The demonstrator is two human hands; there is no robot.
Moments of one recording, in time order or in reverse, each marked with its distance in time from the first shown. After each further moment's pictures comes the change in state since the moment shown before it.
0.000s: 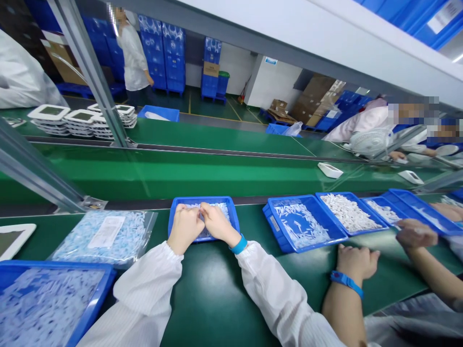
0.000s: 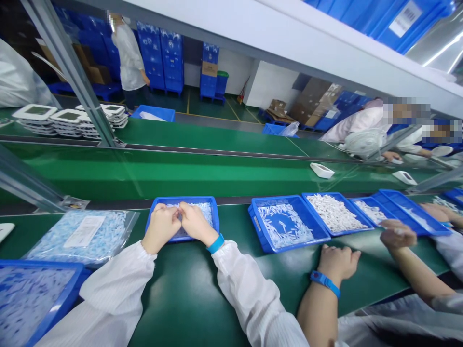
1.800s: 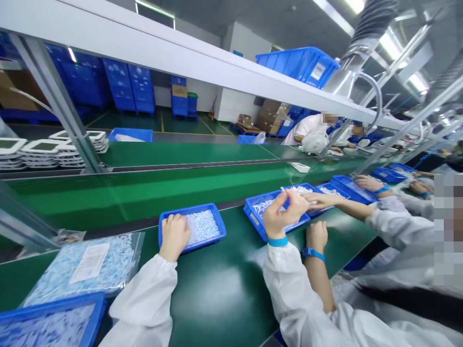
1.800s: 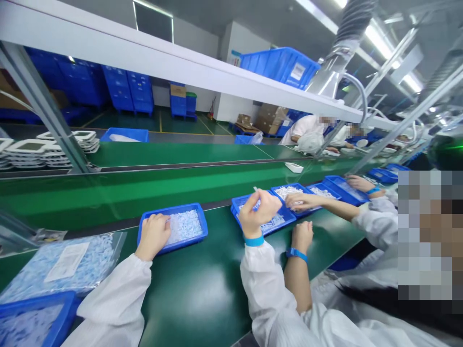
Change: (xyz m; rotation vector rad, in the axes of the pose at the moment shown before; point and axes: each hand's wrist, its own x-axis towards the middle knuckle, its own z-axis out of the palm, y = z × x) left_hand -0.001 -0.014 0.009 0.093 -0.195 0.000; right_hand -0.086 0.020 -0.145 -0.705 1.506 0.030
